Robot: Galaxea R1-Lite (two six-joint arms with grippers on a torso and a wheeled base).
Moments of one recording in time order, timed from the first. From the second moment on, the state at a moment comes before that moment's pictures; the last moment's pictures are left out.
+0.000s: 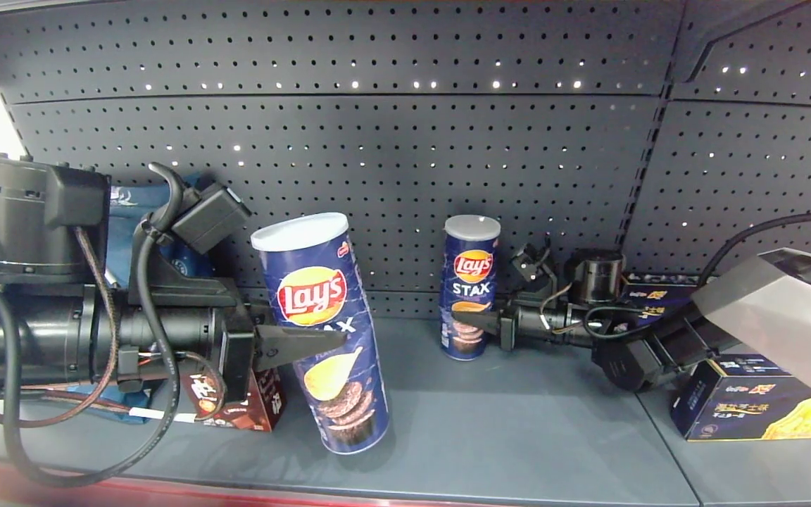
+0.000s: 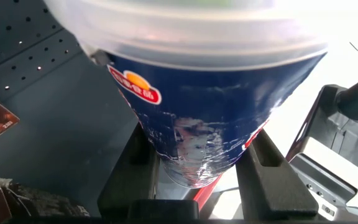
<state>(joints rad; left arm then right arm) -0.37 1.44 -0.89 -0.11 -0.59 0.06 0.38 2.25 -1.17 -0.93 0.77 -0.03</state>
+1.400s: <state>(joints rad) -0.37 1.38 -0.84 -0.10 -0.59 0.06 0.50 1.85 -0.65 -1.06 0.65 -0.02</state>
